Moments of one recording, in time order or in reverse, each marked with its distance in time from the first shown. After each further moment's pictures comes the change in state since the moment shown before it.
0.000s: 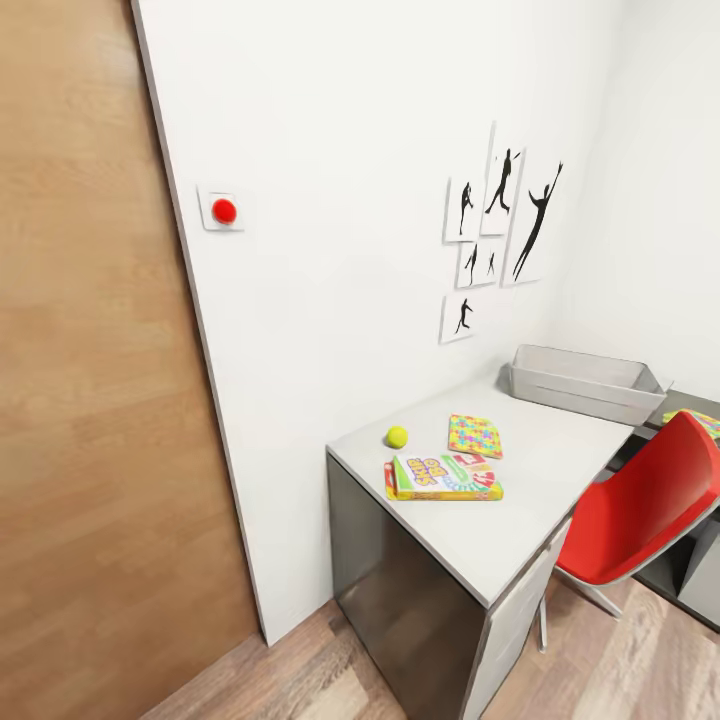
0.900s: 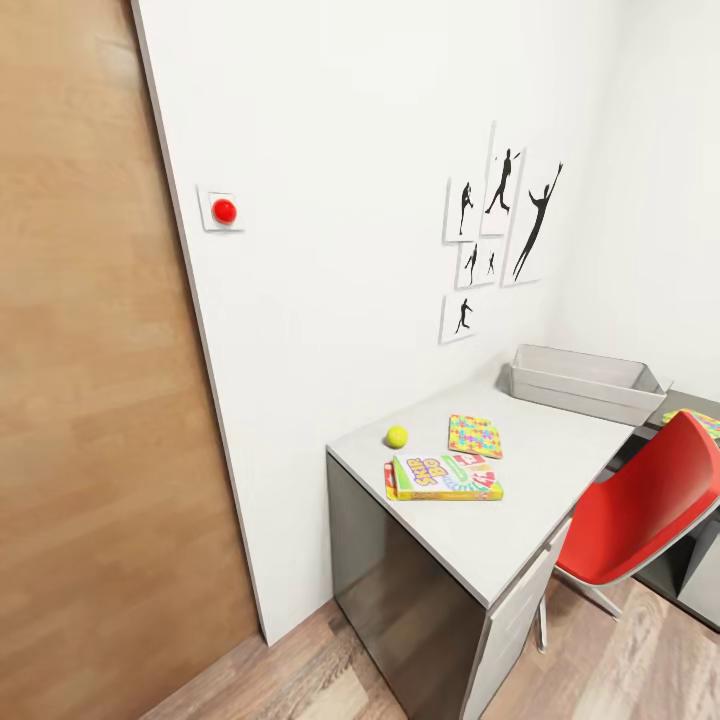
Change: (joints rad) left arm -0.002 -0.012 0.003 -0.001 0.000 -0.007 -0.001; right arm -0.002 0.048 0.002 0.000 -0.007 -0.005 -0.001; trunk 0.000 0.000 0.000
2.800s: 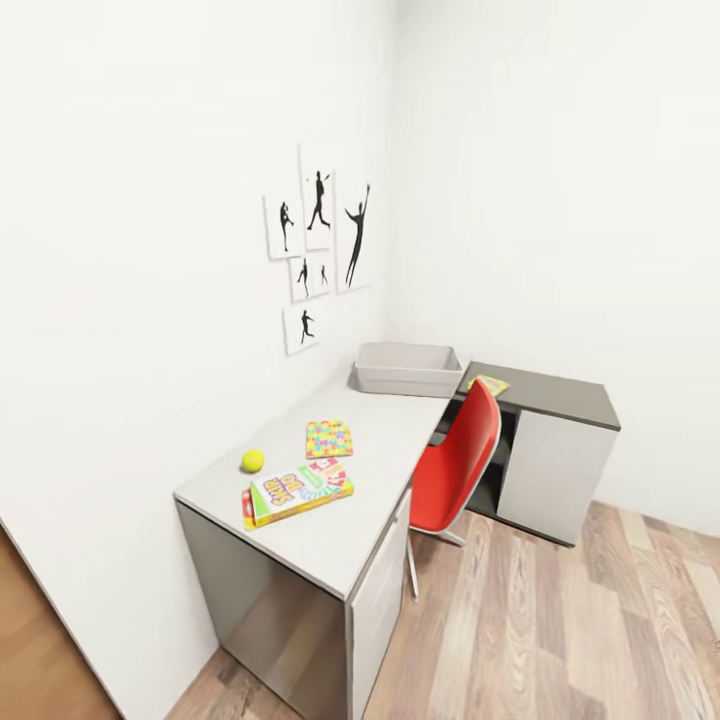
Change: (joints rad) left arm -0.001 0.048 -0.097 -0.069 -0.027 -0.038 -0.003; right arm 0.000 -0.034 -0.015 0.001 -0.015 0.000 -0.001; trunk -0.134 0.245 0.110
